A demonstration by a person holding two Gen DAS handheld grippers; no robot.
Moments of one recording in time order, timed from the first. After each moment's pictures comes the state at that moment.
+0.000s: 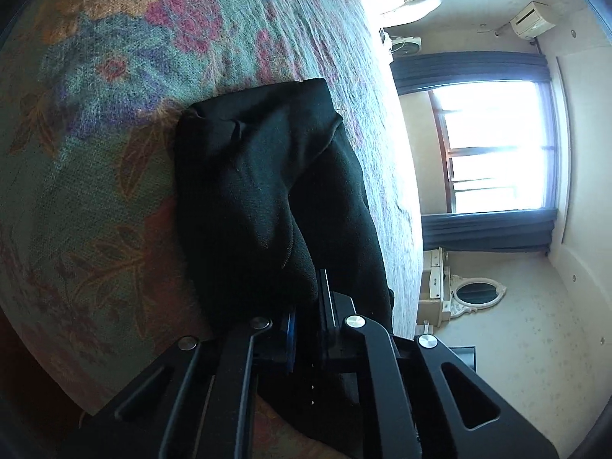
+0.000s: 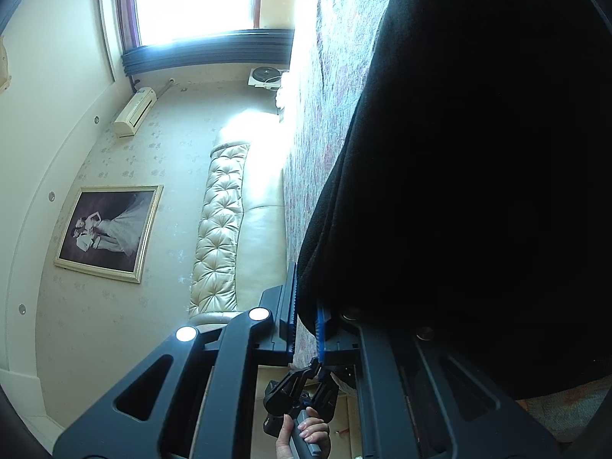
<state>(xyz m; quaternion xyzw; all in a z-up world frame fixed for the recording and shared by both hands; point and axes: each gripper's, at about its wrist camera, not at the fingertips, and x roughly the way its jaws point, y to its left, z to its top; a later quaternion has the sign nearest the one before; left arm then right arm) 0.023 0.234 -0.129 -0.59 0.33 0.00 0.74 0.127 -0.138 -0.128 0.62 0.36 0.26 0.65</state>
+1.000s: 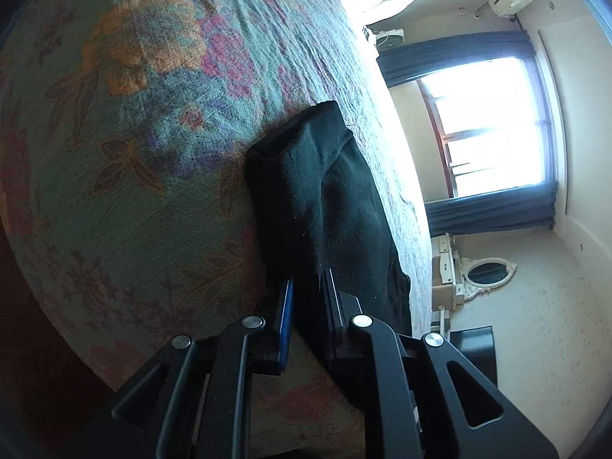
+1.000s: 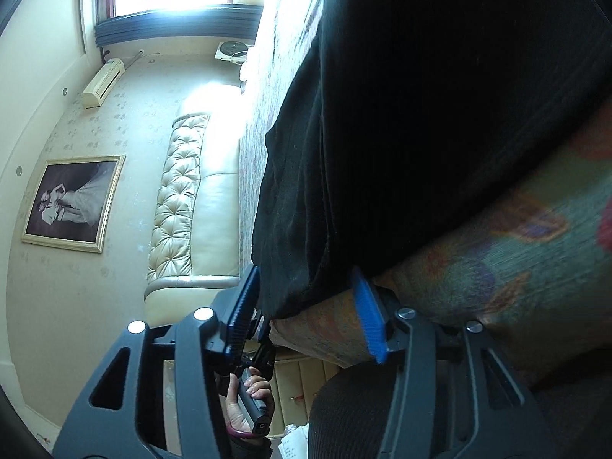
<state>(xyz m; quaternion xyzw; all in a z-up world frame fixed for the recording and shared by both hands) -0.032 0.245 -0.117 -0.52 0.35 -0.01 0.78 0.051 -0.190 -0.131 0.55 0.42 0.22 0.68</state>
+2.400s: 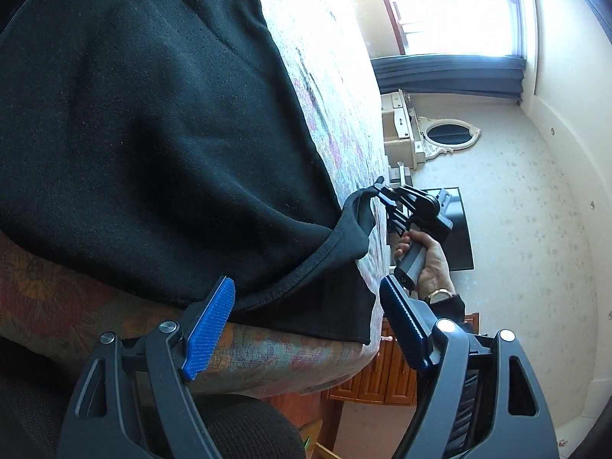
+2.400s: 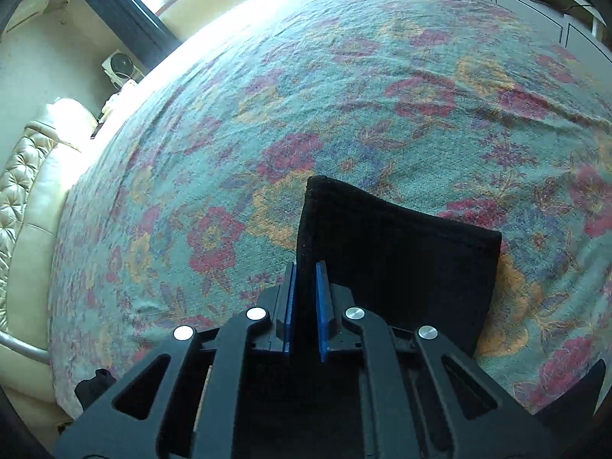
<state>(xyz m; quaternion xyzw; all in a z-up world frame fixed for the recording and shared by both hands) 0.034 -0.050 -0.093 -0.49 0.47 -0.24 0.69 0.265 -0.412 -0.058 0.31 0.45 -0.02 0.84</state>
